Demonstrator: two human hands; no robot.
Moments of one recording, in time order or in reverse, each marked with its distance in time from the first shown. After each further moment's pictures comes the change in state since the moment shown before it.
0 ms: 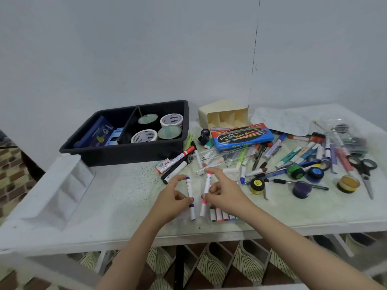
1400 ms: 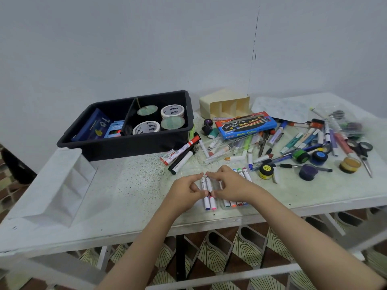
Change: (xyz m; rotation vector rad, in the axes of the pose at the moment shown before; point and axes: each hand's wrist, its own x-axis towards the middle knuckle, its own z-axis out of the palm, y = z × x) left_hand 0.017 -0.024 -0.002 0.146 -0.109 0.170; right_hand 0.015 0.001 0.019 -0.472 -0.202 0.046
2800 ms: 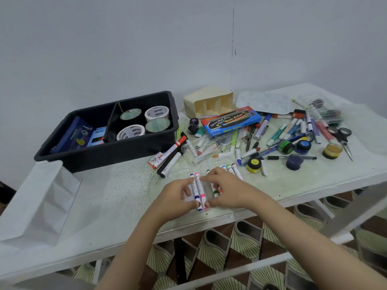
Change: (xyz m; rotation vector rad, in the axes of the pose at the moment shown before) left_hand -0.011 0.007 -0.010 0.200 -0.141 0.088; right_hand -0.025 0.005 0.002 0.009 0.072 -0.049
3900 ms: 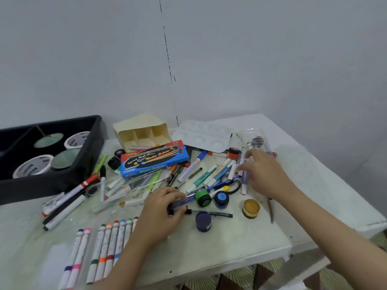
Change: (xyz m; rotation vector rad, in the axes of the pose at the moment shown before) left_hand 0.151 0.142 0.129 0.160 0.373 0.288; right_hand -0.046 0.251 -0.228 -0.606 0.391 0.094
